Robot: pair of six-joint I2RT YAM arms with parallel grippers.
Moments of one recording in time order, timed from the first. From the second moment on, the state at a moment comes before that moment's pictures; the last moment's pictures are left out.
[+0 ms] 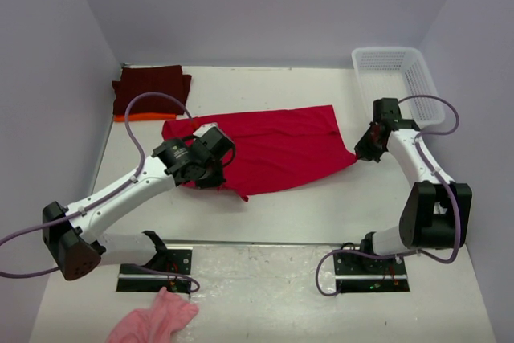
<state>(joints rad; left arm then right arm) -0.82 1.23 1.15 -1.08 -0.25 -0.92 -0.04 1.43 1.03 -0.77 0.06 0.66</state>
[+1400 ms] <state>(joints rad) -0.40 1.46 1.46 -1.12 -0.34 -0.62 0.02 1.74 1.54 -0.94 0.04 0.50</state>
